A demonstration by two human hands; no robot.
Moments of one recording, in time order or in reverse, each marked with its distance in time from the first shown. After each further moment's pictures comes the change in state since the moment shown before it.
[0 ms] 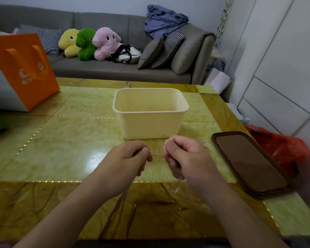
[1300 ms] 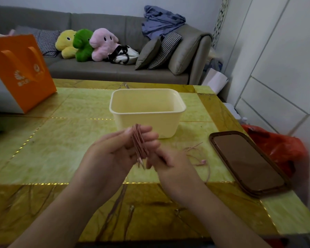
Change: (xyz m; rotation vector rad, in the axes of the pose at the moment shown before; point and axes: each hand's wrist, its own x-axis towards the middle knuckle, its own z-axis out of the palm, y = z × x) left_hand -0.002 0.020 0.000 -1.065 -0.038 0.000; right_hand 0.000 0.016 0.019 -0.522 0.010 -0.139
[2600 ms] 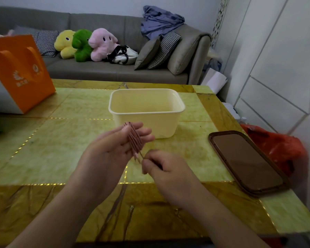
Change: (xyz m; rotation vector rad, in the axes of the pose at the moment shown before) left_hand 0.003 0.000 -0.007 0.076 0.043 0.056; right_hand -0.005 -0.002 0.000 -0.018 -0.098 0.012
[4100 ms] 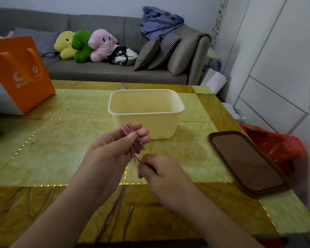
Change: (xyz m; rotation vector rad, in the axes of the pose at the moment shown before) left_hand 0.001 -0.005 -0.002 0.010 0.034 0.022; right_hand 0.001 0.000 0.010 -0.029 -0.043 0.034
